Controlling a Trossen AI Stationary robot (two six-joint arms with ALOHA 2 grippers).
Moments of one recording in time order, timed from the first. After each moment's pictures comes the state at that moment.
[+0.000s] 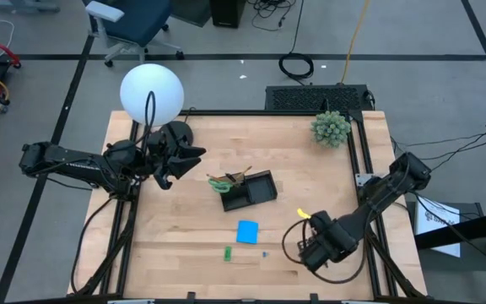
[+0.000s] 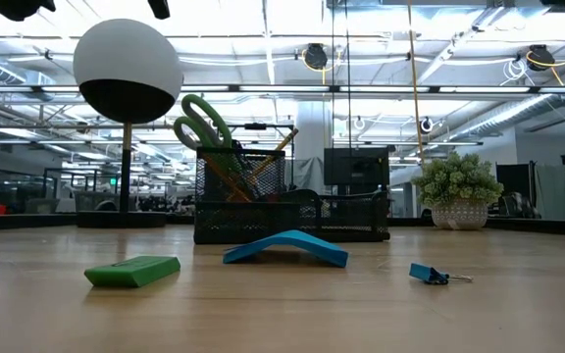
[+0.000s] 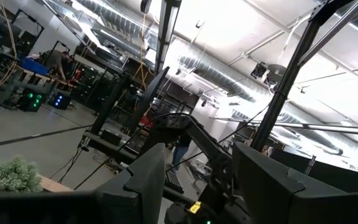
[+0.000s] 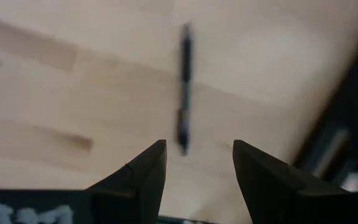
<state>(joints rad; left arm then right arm) -0.04 0.90 0.55 0.77 -0.03 -0.50 0.69 1.70 1.41 -1.38 -0.08 1.94</state>
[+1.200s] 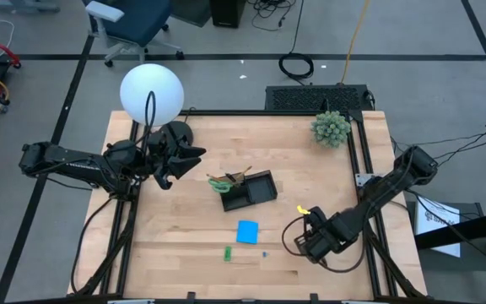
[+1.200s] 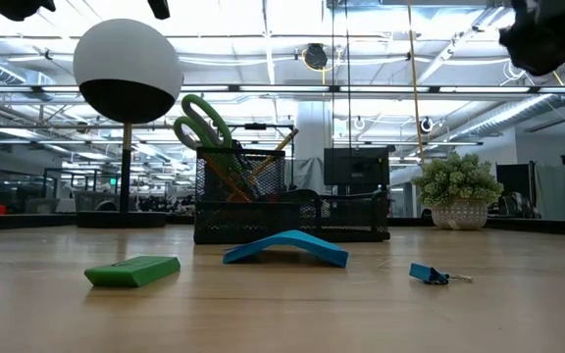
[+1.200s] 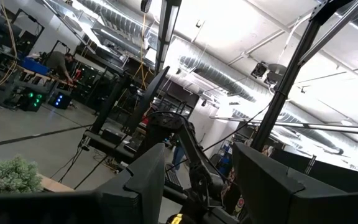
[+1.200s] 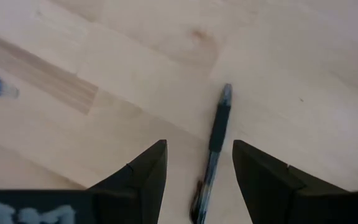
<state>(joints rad) -0.04 0.90 0.55 0.77 -0.03 -0.50 0.67 1.60 1.08 -1.02 0.10 1.77</state>
